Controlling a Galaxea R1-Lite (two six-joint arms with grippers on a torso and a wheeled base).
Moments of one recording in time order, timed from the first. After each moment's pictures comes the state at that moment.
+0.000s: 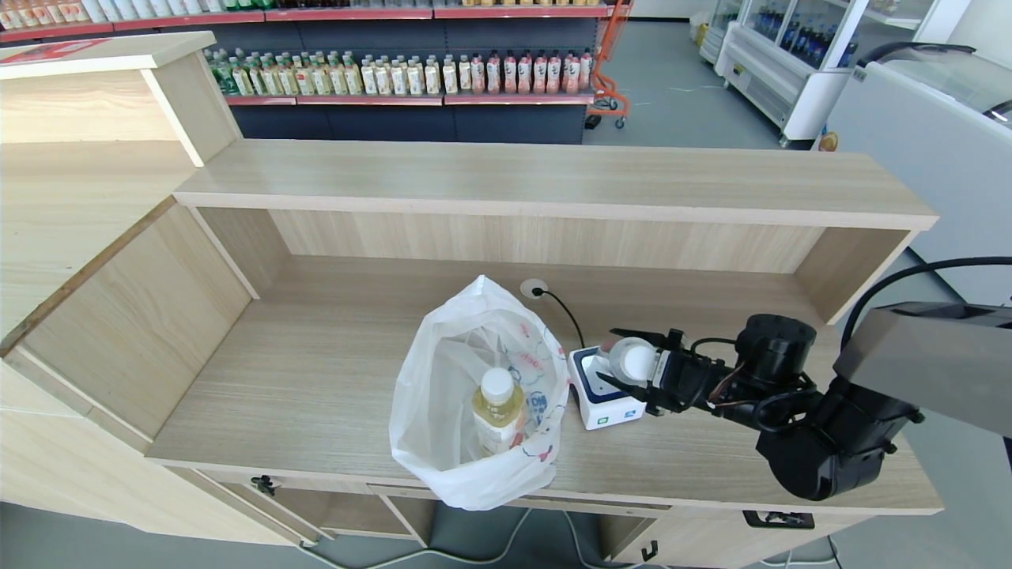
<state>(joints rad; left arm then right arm) 0.00 0.00 0.00 0.00 0.00 0.00 0.27 2.26 -0.76 -1.44 0.68 -0.97</state>
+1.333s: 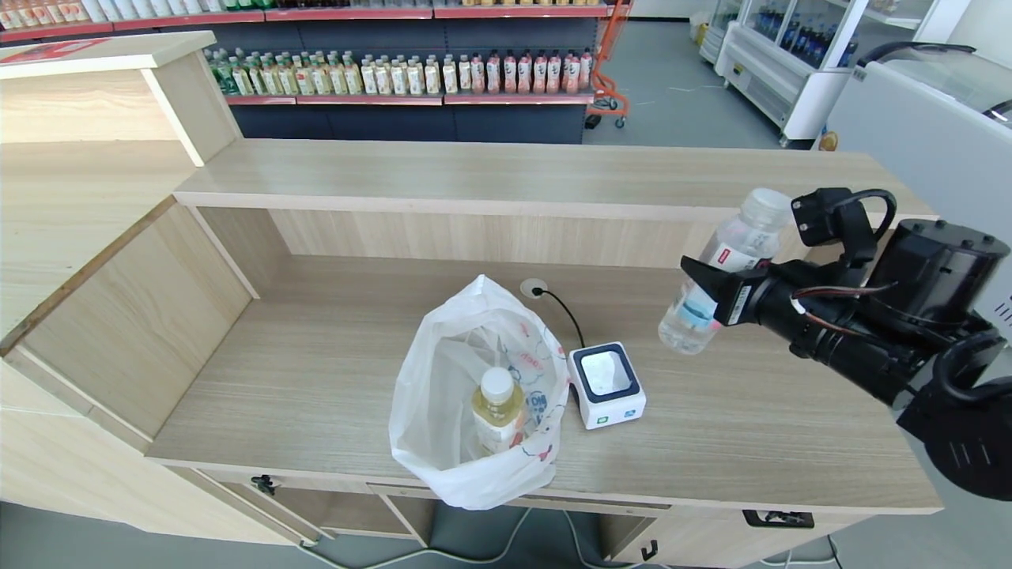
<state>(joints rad) 0.00 0.00 0.00 0.00 0.00 0.00 0.33 1.71 -0.68 -1.10 0.01 0.01</state>
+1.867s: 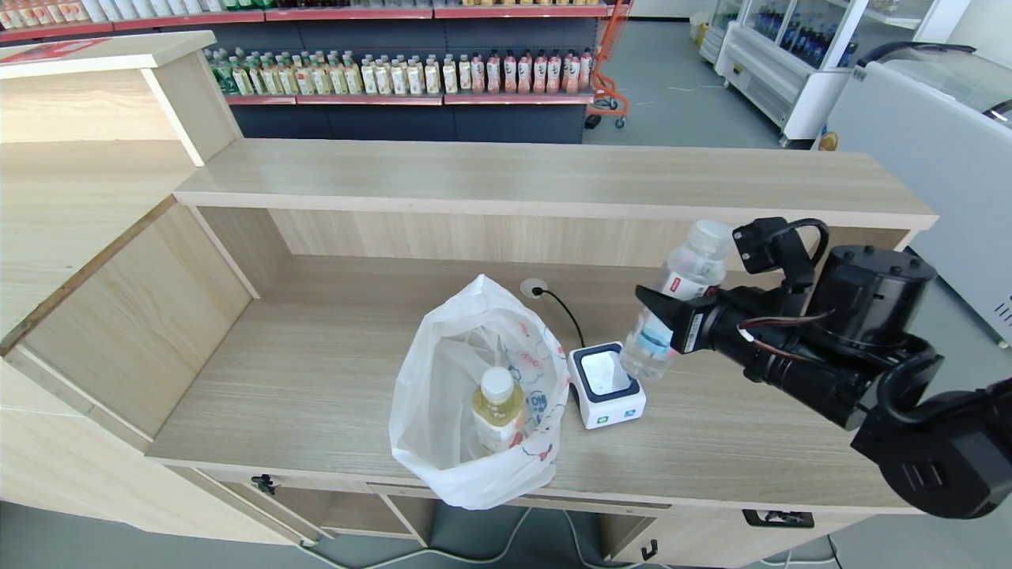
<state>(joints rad) 0.00 0.00 0.00 0.00 0.00 0.00 0.44 1.79 -0.67 -1.12 0.02 0.04</state>
